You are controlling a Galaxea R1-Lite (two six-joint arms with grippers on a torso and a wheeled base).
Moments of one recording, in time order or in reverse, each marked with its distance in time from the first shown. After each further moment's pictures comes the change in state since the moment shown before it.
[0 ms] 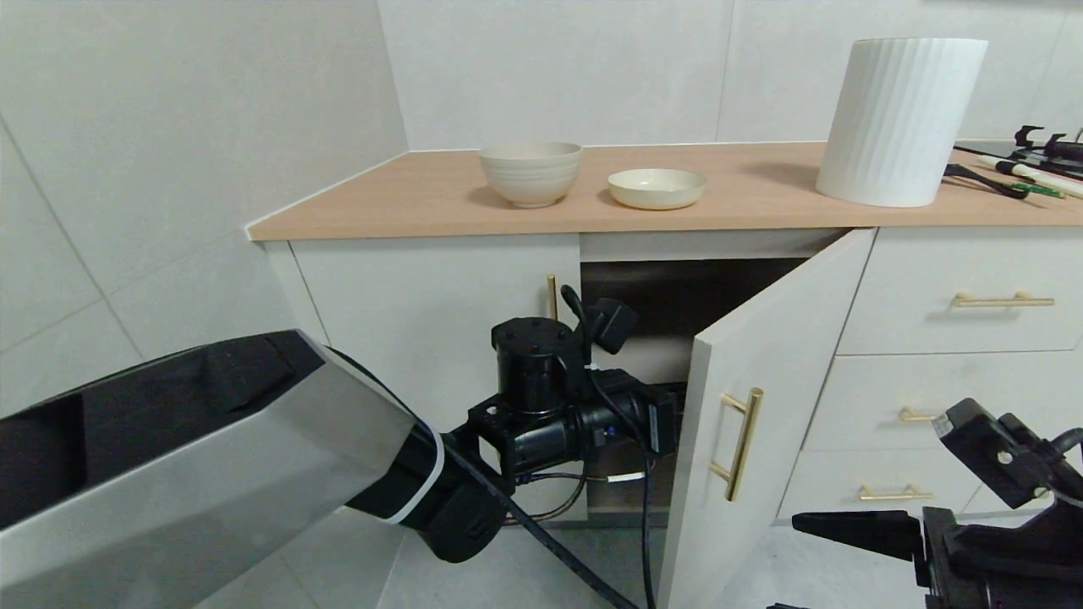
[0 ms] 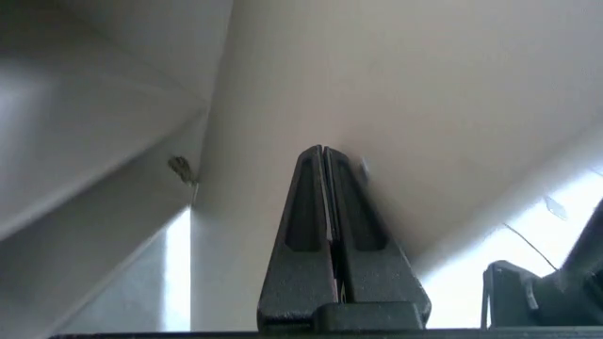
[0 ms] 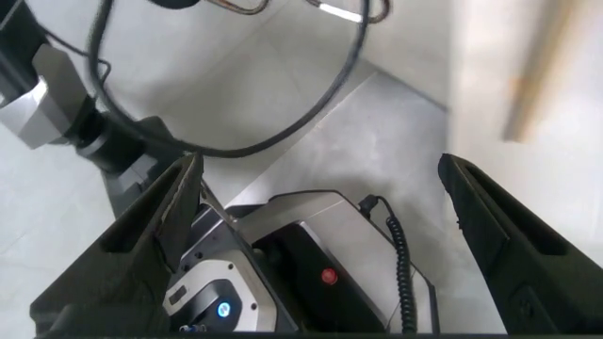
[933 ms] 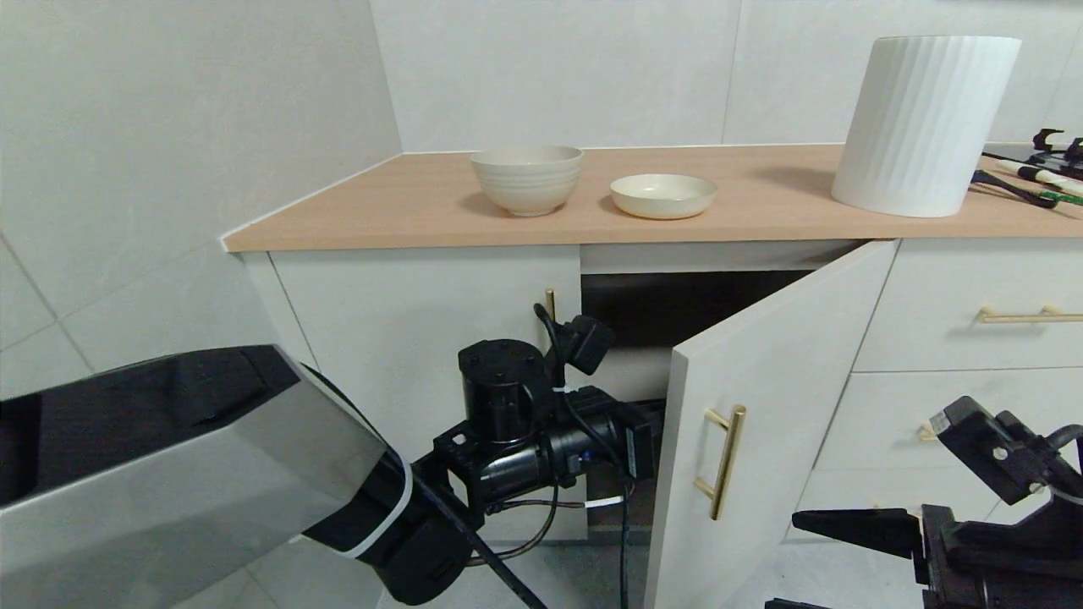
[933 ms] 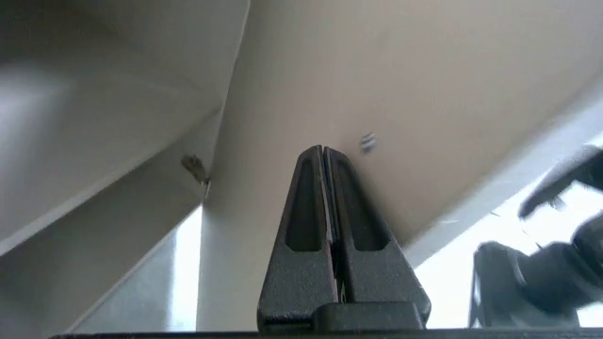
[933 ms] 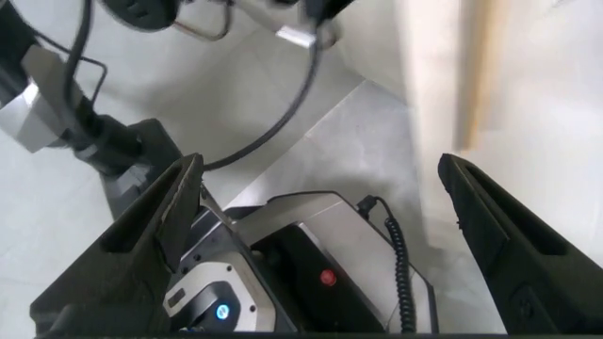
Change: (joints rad) left arm 0.004 -0.050 0.169 -0.137 0.000 0.001; right arm -0.006 0.001 -0.003 0.001 -0.003 0.001
